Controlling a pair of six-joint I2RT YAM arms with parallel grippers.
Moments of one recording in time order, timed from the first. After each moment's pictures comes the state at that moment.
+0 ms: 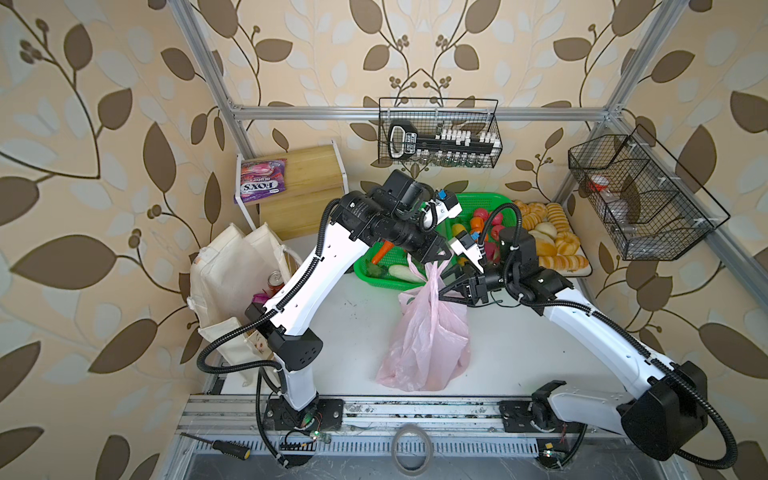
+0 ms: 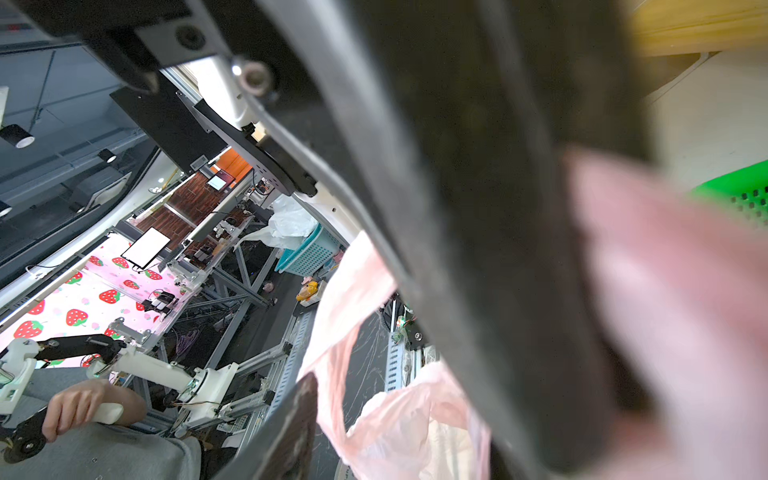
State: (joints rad) left arm -0.71 1.80 2.28 -1.31 0.57 -0.03; right arm 0.43 1.24 1.02 -0.21 -1.24 0.22
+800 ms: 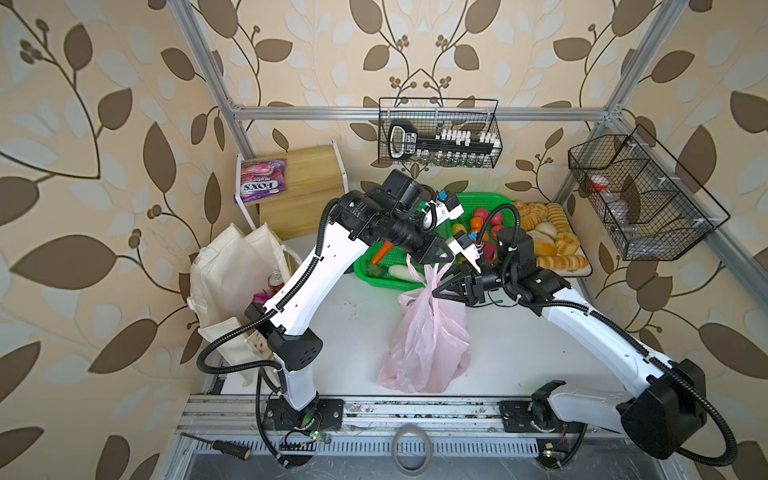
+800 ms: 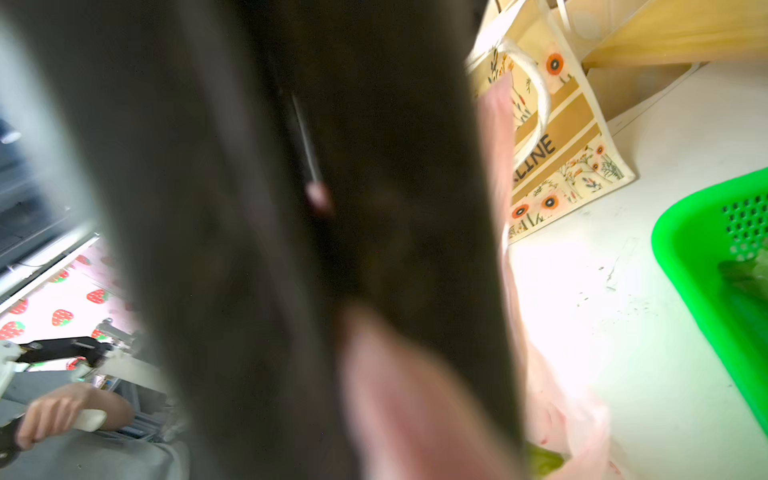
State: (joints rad) left arm -0.71 1.80 2.28 -1.32 0.65 -0.01; right arm 0.45 1.25 1.02 -0.16 -1.20 0.24
